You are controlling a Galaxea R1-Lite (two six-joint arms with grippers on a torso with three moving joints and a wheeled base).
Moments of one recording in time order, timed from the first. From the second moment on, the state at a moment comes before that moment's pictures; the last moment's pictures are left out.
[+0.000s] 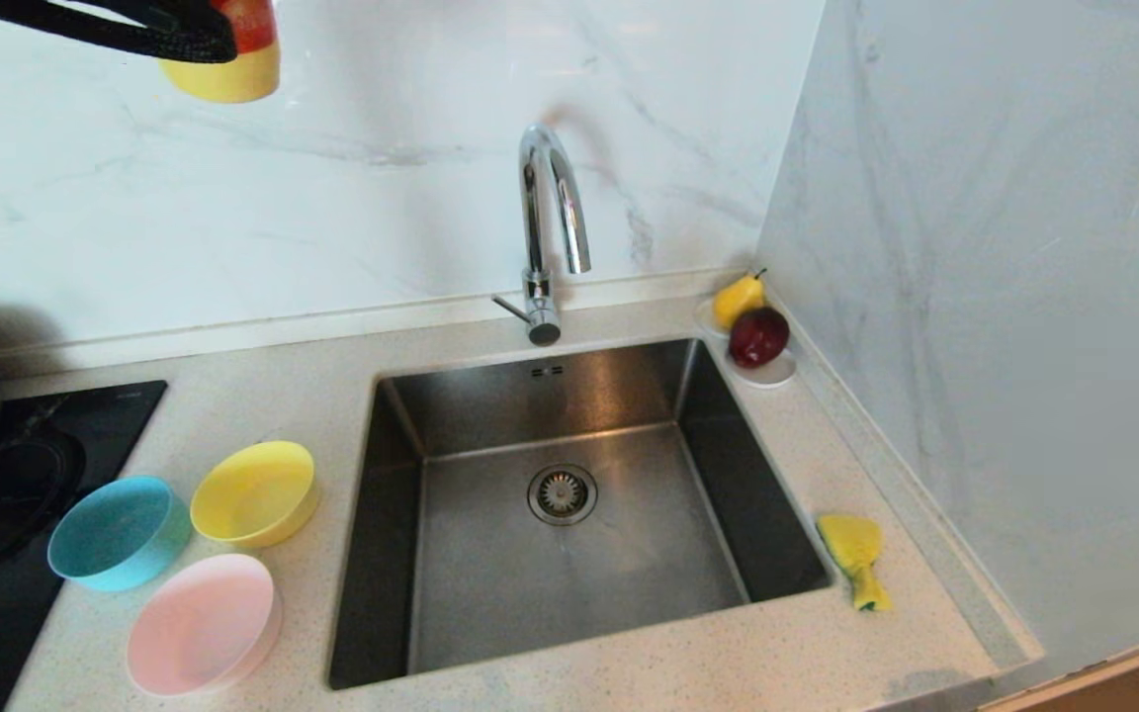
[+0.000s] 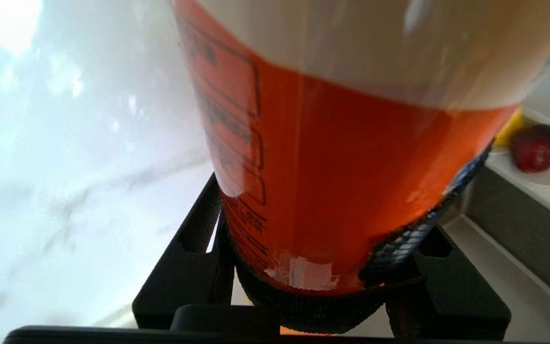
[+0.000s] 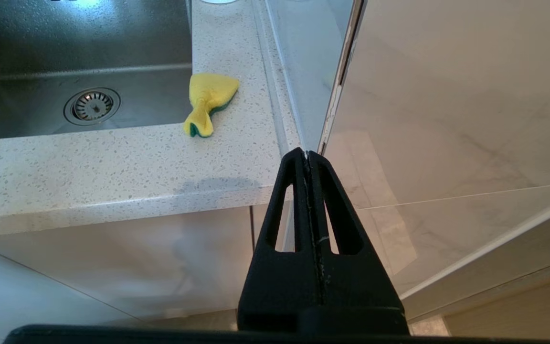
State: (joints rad) left arm -0.61 1.47 -1.77 0.17 0.37 0.46; right arm -0.01 0.00 0.00 0.00 0.01 0.00
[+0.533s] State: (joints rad) left arm -0.85 1.69 -1.91 0.08 0.61 0.66; right arm -0.01 0.00 0.00 0.00 0.01 0.00
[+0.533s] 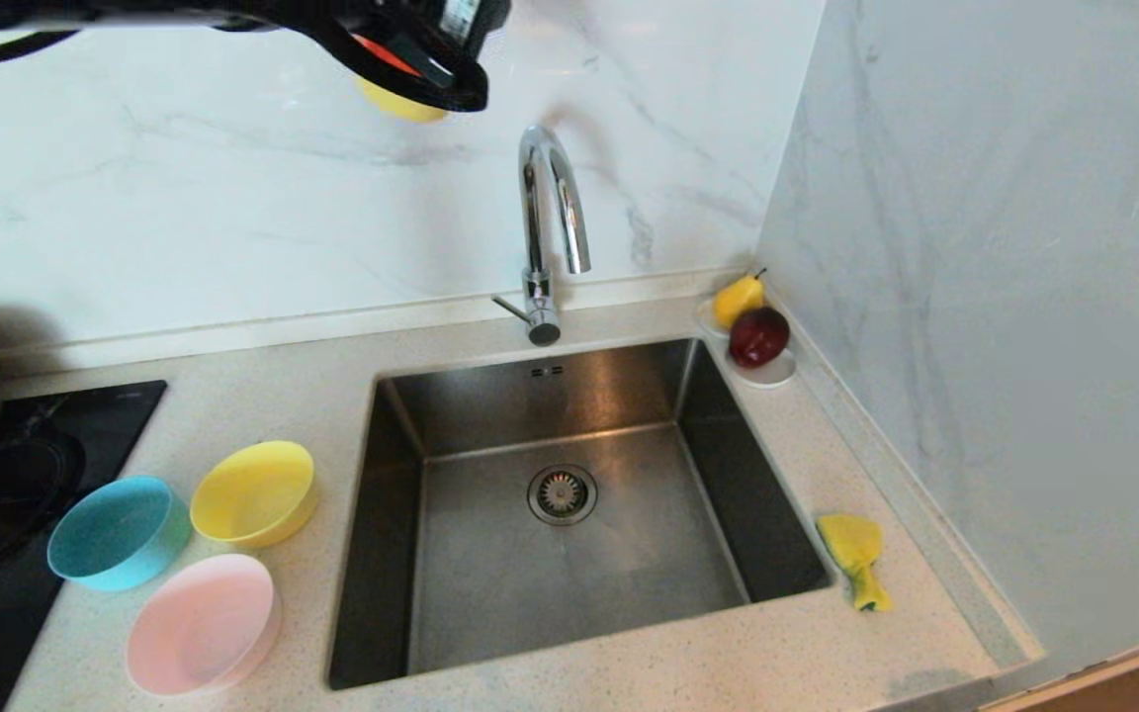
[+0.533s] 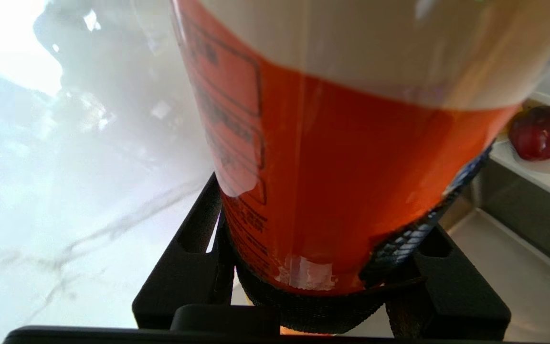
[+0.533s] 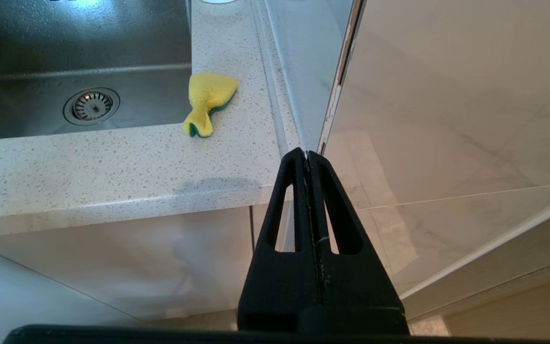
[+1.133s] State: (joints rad) left arm -1.04 1.90 -1.92 -0.08 0.73 0.79; right arm -0.01 0.00 0.00 0.00 0.01 0.00
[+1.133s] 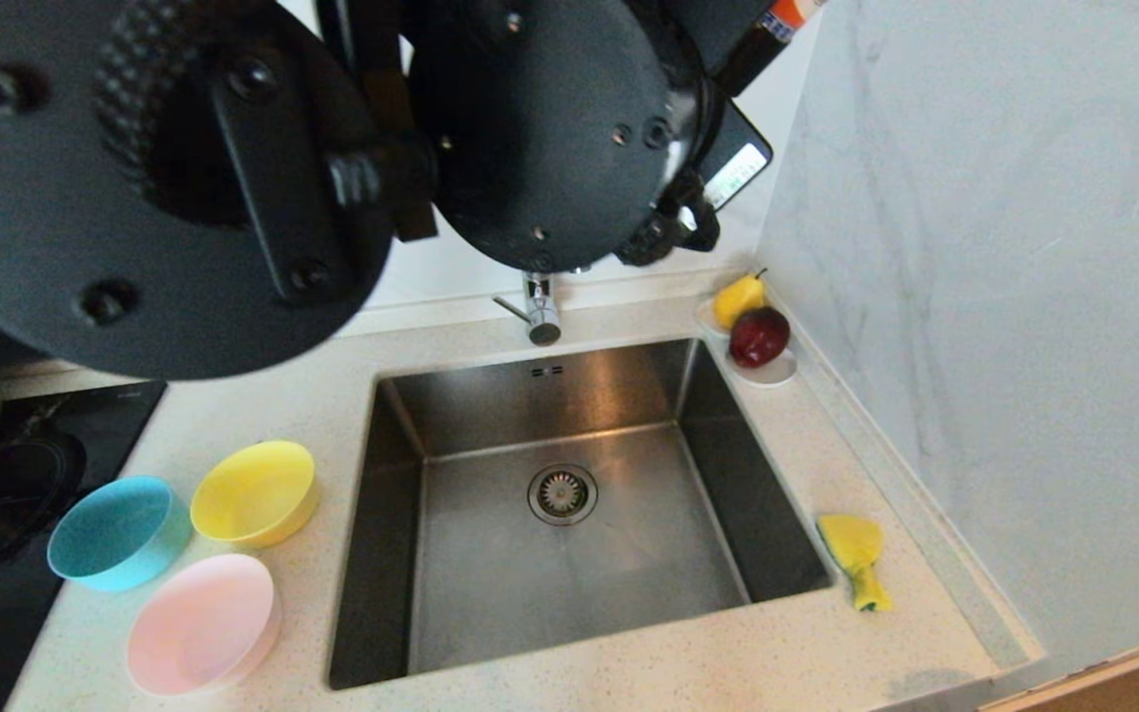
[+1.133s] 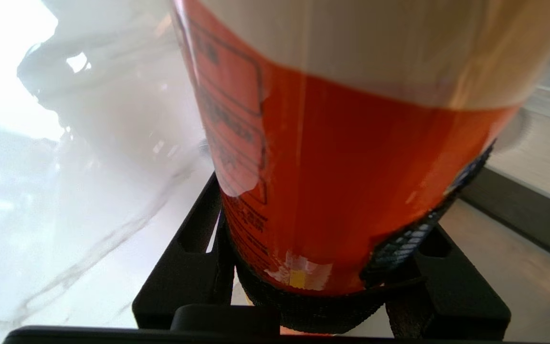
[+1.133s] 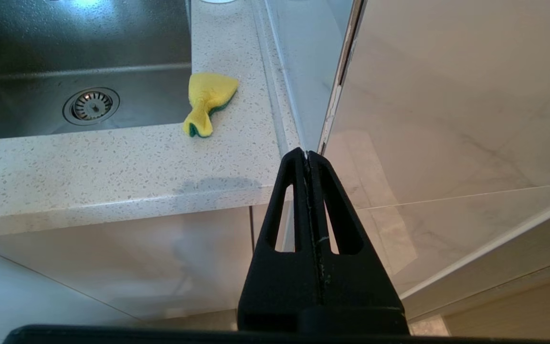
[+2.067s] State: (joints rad) left arm -1.10 2.10 -1.86 -0.08 0.86 0.78; right arm -0.01 0.00 0.00 0.00 0.01 0.00
